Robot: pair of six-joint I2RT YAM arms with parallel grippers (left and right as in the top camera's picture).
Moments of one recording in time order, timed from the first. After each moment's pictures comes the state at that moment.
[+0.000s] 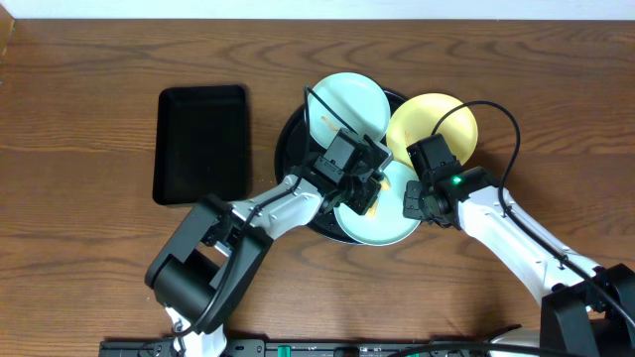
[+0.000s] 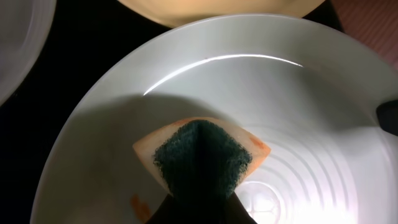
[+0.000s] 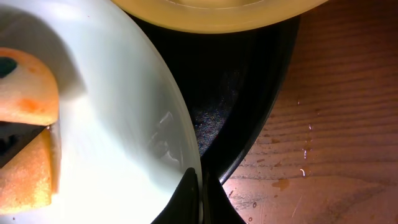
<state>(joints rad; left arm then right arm) -0.66 1.91 1.04 -0.10 0.32 -0.05 0.40 1.55 0.90 -0.69 0.09 0.57</state>
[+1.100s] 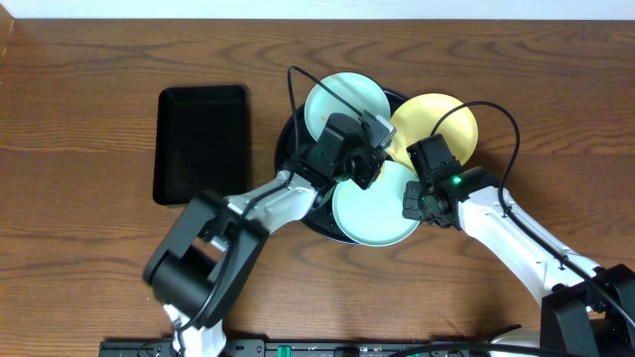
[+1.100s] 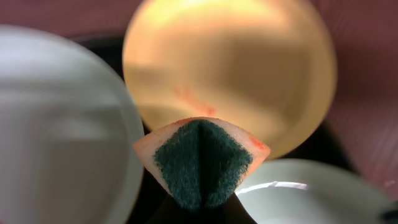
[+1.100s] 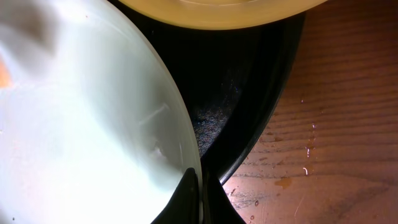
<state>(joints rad) -0.61 1.89 1.04 0.23 0.30 0.01 0.40 1.55 0.90 -0.69 0.08 0.56</state>
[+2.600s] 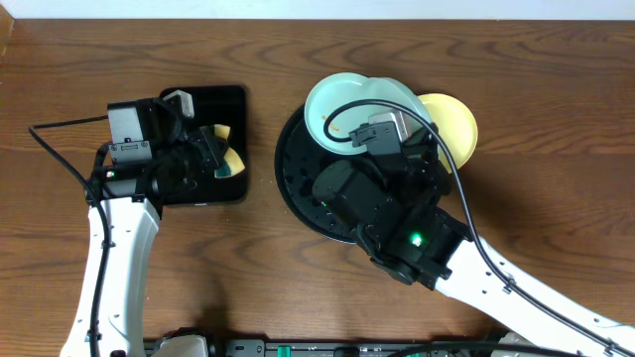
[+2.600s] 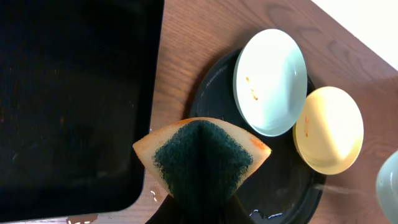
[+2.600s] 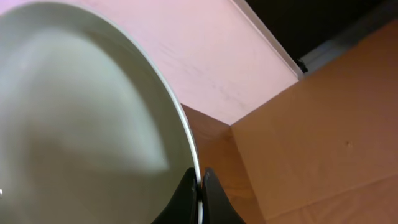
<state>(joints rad) 0.12 1.31 1.05 -0.66 0.47 -0.33 0.96 1.39 1.23 -0.69 1.36 0.12</state>
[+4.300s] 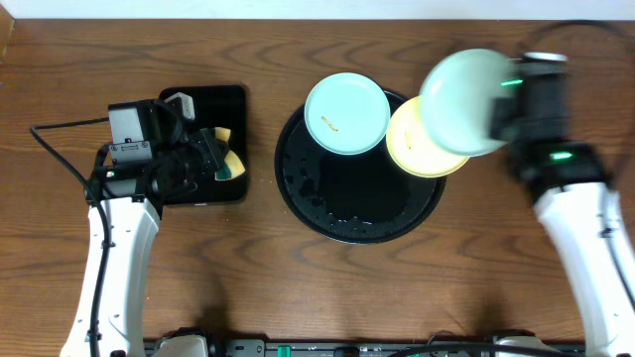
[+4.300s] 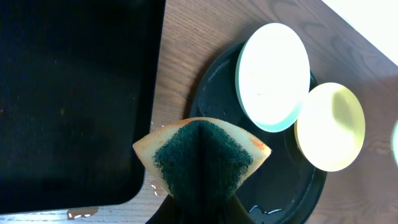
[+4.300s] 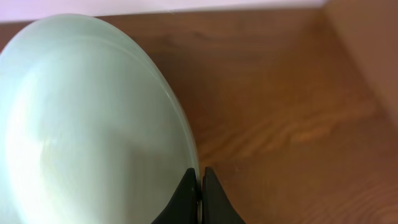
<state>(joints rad) 0.12 1.31 1.05 -0.68 0.47 -0.33 0.04 1.37 1.23 -0.60 0.33 0.16</state>
